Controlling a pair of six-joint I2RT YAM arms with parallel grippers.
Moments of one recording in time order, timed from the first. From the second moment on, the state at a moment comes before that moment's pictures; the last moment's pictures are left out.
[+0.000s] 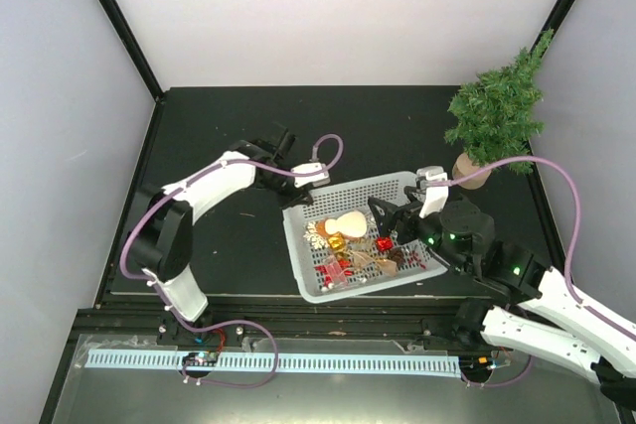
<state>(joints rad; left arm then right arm) -0.50 1.73 1.26 -0.72 0.45 0.68 0.99 0.68 0.83 -0.46 0.32 0.50</state>
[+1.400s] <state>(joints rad) 0.49 1.35 0.87 -0.90 0.60 0.96 0.99 0.80 0.88 -0.54 0.36 0.50</state>
